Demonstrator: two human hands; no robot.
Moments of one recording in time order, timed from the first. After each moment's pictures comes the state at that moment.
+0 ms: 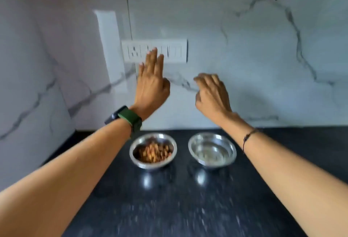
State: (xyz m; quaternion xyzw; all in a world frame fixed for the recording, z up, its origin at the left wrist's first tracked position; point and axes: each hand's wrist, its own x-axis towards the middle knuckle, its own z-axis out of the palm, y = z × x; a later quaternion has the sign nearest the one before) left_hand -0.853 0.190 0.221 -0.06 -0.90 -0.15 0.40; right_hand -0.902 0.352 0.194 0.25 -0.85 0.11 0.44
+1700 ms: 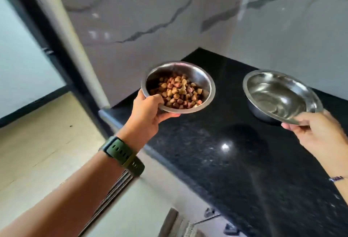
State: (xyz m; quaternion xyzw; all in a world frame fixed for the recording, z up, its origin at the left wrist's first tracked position) left_hand -0.577 0.009 0.056 0.39 -0.40 -0.77 0.32; right_hand -0.782 0.238 0.058 -0.06 -0.65 0.73 -0.20
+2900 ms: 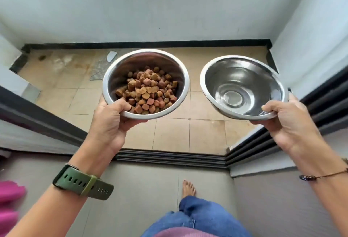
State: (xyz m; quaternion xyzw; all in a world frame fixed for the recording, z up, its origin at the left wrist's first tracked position) left_hand -0.123 -0.117 0.027 0.61 -0.13 -0.45 0.63; right_hand -0.398 -0.192 0.026 0.28 -0.57 0.48 -0.61
